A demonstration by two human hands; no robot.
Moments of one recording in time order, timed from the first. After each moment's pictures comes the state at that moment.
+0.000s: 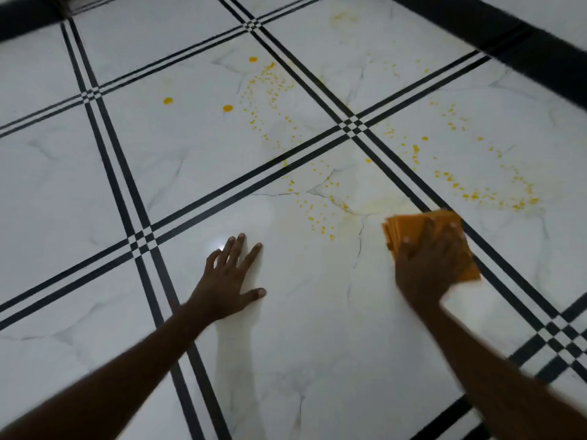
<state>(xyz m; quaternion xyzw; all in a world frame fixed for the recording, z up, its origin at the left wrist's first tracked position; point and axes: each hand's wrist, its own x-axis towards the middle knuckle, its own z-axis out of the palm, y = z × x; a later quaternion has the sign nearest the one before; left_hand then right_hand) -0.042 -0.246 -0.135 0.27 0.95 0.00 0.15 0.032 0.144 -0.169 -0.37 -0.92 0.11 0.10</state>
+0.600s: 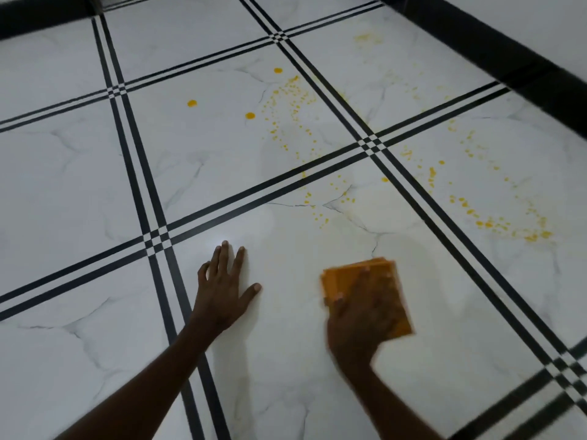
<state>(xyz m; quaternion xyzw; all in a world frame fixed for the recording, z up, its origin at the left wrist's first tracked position) -0.030 -0.263 -0.140 0.12 0.99 0.07 0.09 0.068 -0.018 -0.145 -0.28 -0.95 0.12 0.07</state>
